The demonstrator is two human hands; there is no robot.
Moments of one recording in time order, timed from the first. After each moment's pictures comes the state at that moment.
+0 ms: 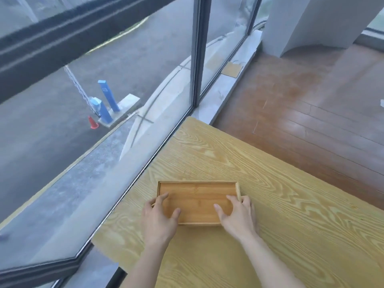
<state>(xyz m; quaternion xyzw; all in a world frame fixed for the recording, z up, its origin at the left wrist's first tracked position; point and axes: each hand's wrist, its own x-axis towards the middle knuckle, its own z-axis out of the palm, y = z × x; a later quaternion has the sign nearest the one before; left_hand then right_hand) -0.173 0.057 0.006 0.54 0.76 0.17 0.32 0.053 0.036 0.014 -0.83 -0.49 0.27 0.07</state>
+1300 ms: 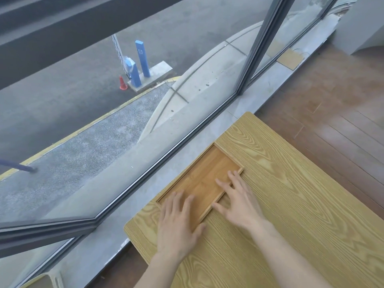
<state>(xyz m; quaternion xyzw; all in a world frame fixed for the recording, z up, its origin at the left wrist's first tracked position) -0.247 0.069 -0.029 0.65 0.72 0.06 0.24 -0.051 0.157 -0.026 -0.60 -0.75 0.26 -0.04</state>
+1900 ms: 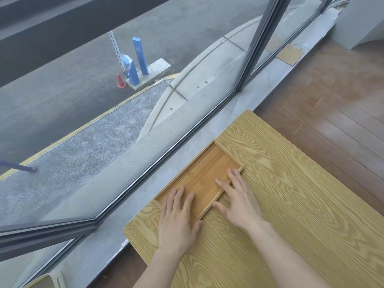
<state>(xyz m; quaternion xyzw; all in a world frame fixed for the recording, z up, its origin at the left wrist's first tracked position) -0.248 0.079 -0.042 0.66 0.71 0.04 0.25 -0.052 0.157 -0.029 -0.61 -0.75 0.26 -0.03</state>
